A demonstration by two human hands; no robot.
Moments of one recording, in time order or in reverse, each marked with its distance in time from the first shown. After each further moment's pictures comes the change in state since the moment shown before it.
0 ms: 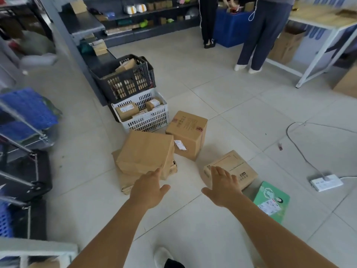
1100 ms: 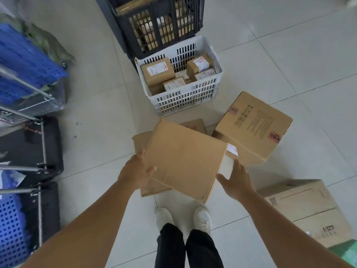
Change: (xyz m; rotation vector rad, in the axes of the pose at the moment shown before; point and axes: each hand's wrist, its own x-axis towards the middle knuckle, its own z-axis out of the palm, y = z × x) left_hand 0.412 -0.263 -0.022 -0.187 -0.141 -0.451; right_hand 0.455 -0.147 0.084 0.280 -0.297 0.192
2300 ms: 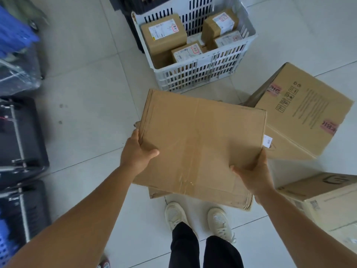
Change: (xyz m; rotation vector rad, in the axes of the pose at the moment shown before) left_hand 0.163 -0.084 0.033 -0.401 0.042 -0.076; right_hand 0.114 -0.027 0.116 0.582 0.121 0.230
